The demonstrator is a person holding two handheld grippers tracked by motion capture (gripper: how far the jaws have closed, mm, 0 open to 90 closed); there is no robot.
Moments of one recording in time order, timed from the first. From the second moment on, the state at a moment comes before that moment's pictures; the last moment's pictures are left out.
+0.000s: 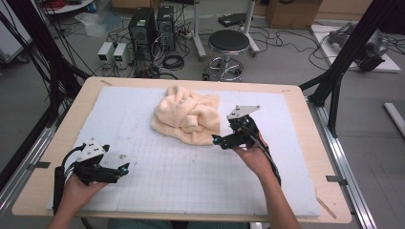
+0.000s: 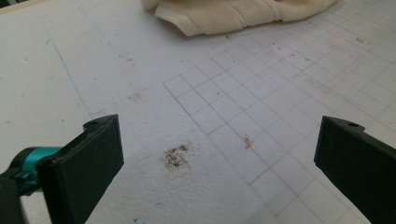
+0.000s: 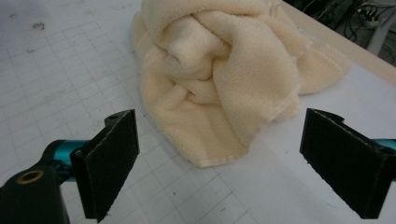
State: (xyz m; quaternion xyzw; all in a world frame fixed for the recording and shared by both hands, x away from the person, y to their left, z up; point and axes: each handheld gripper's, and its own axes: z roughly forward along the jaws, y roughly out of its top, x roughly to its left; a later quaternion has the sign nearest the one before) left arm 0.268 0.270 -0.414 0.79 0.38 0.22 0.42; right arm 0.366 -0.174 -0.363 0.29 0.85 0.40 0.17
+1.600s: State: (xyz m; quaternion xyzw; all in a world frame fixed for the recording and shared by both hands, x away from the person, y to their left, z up) left arm 0.267 0.271 -0.413 0.79 0.38 0.22 0.42; right arm 0.365 -0.146 -0.391 0.23 0.89 0.37 0.10
